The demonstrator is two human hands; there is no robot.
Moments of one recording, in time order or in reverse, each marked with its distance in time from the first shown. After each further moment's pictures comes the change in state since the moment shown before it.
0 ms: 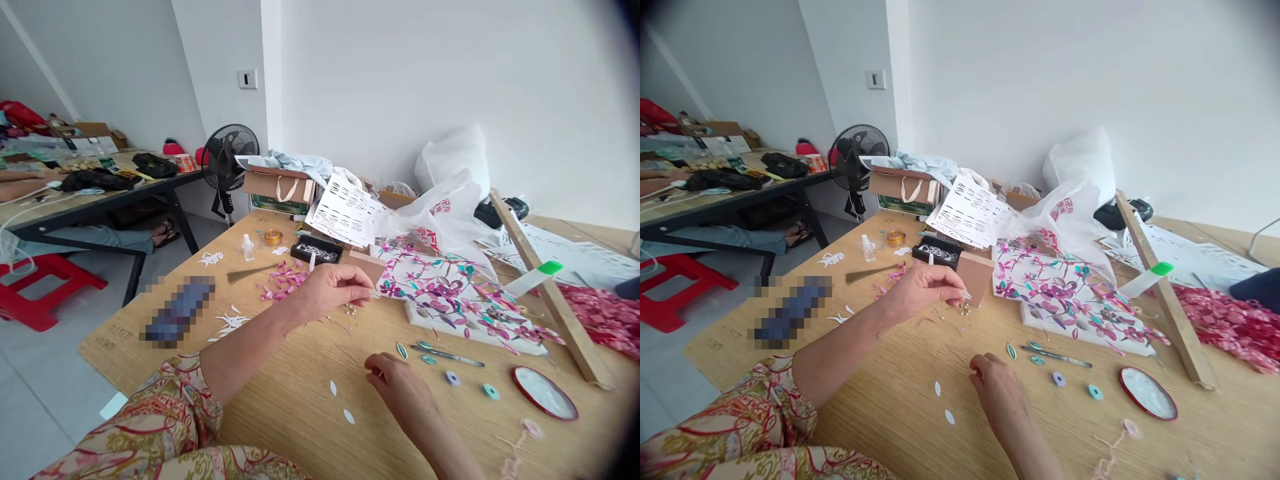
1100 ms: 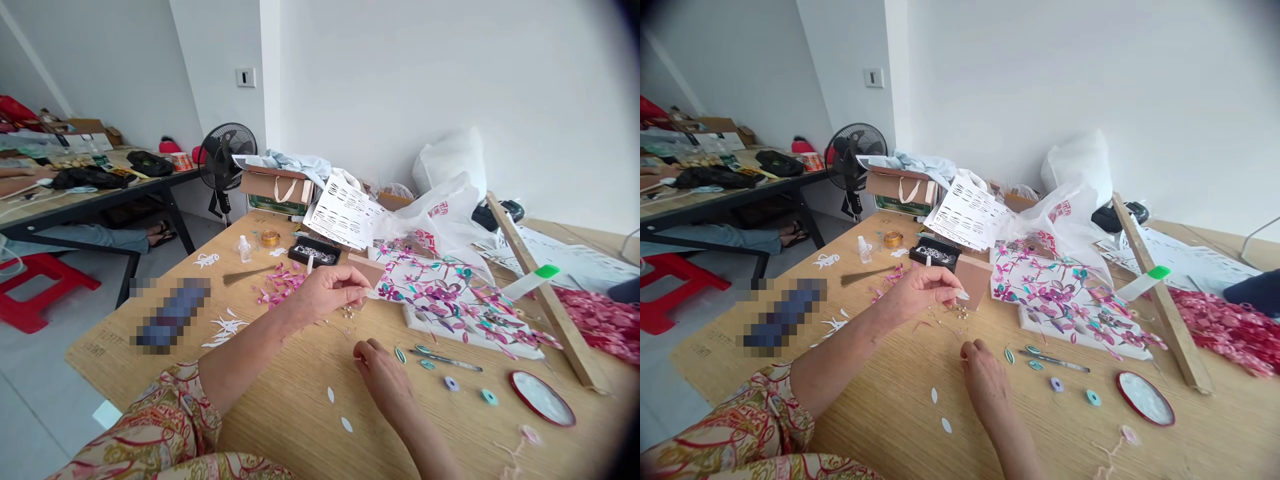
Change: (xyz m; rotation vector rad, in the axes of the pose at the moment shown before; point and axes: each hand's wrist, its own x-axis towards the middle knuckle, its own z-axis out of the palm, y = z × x) left_hand 0.004 -0.005 -0.004 -0.018 -0.009 0.044; right_hand 0.026 -0.009 0.009 -0.140 0.043 -0.006
